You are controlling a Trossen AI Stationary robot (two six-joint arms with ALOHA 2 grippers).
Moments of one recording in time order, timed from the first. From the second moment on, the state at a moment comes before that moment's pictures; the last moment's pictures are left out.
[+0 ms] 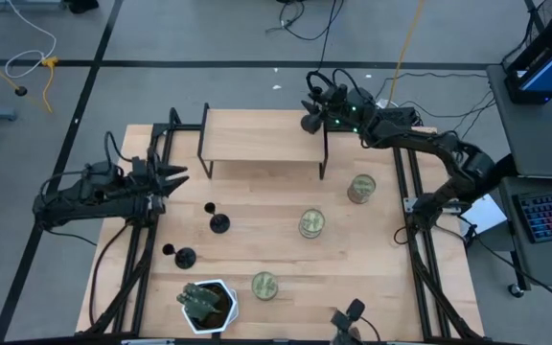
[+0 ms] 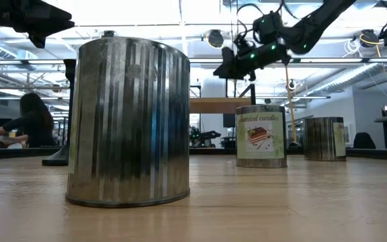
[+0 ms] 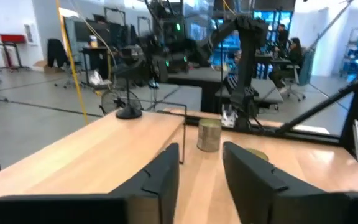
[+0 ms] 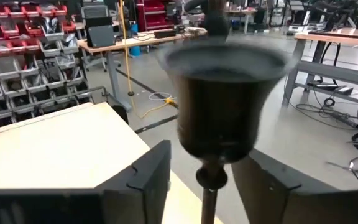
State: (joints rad) left arm 0.11 0.08 0.42 -0.33 -0.13 -0.03; right arm -0.70 1.55 0.99 0.45 -0.08 0.03
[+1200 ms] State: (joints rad) left arm -0.07 0.58 0.42 -0.30 -0.08 -0.05; right arm -0.53 1.09 0.66 0.17 -0.08 -0.01
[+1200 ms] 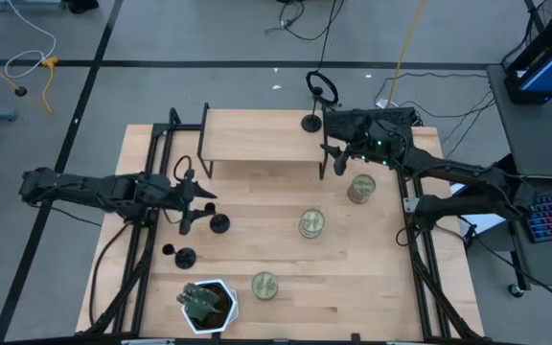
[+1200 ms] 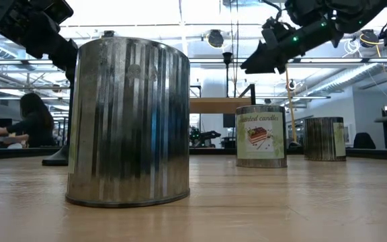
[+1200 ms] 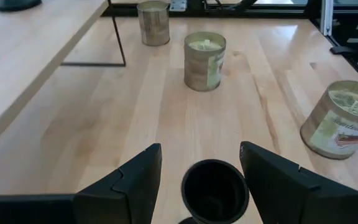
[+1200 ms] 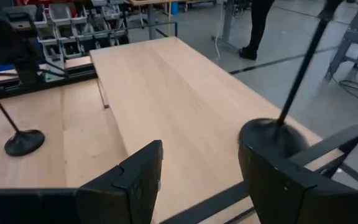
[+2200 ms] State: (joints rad) left arm -0.22 0.84 0.34 -0.24 -0.25 -0.23; right arm -0.45 1.09 0.60 0.31 -0.08 0.00
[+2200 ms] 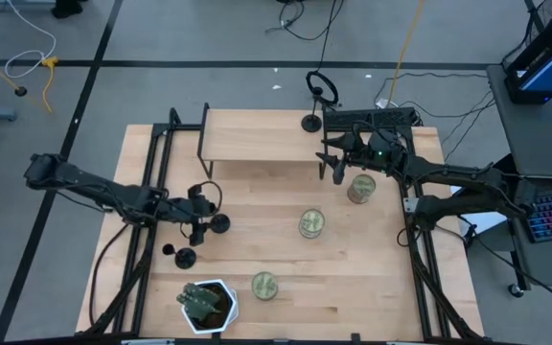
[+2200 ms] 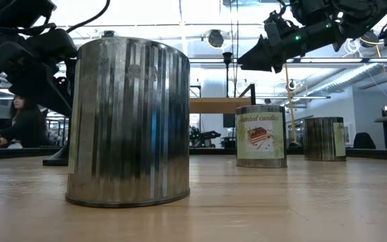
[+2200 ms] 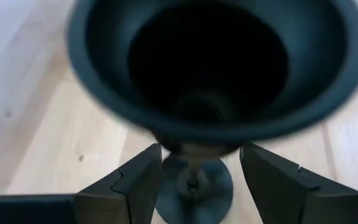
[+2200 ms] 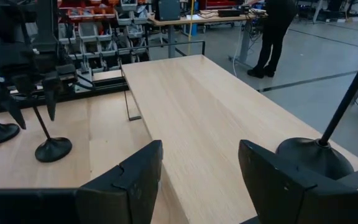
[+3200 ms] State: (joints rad) left arm -0.20 0.90 0.52 0.19 -0.31 -0.11; right arm -0.45 1.09 0.60 0.31 -0.08 0.00
